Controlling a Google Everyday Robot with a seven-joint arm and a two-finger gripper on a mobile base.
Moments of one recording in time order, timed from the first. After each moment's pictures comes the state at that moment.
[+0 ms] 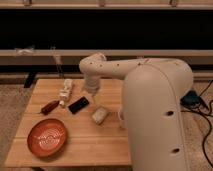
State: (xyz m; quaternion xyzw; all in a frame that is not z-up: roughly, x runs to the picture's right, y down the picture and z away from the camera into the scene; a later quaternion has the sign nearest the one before) arm -0.089 0.054 0.837 -0.28 -0.20 -0.35 0.87
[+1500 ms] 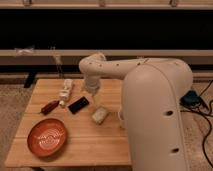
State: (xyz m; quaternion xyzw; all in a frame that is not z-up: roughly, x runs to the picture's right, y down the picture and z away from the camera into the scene) arm -0.094 0.056 0.837 -0.28 -0.20 -0.37 0.86
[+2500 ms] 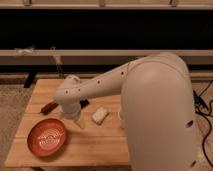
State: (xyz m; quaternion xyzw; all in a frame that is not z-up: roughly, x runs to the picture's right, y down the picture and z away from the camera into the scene) arm -0.187 0.192 0.742 -0.25 -0.26 -0.53 0.77
